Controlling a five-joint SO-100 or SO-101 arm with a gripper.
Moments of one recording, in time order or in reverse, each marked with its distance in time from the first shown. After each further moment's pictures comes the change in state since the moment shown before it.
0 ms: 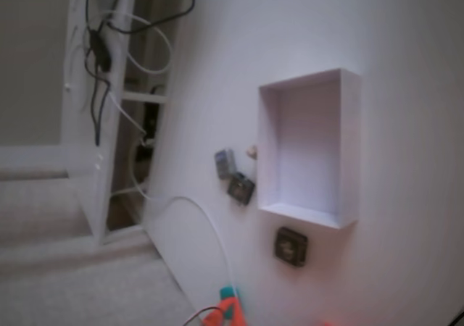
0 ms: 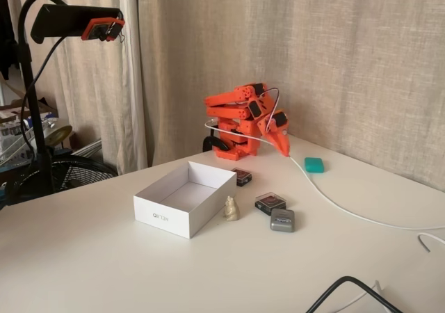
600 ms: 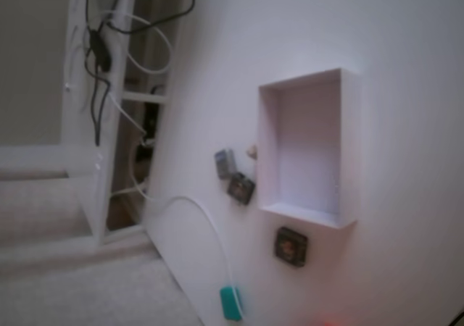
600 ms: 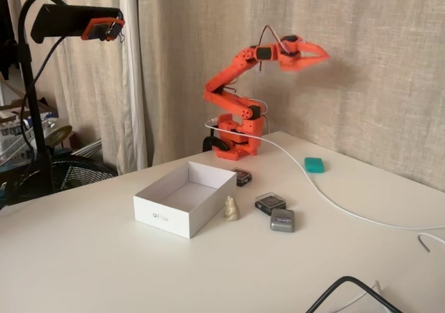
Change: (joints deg) arm -7.9 -30.6 -50.4 -30.9 2.3
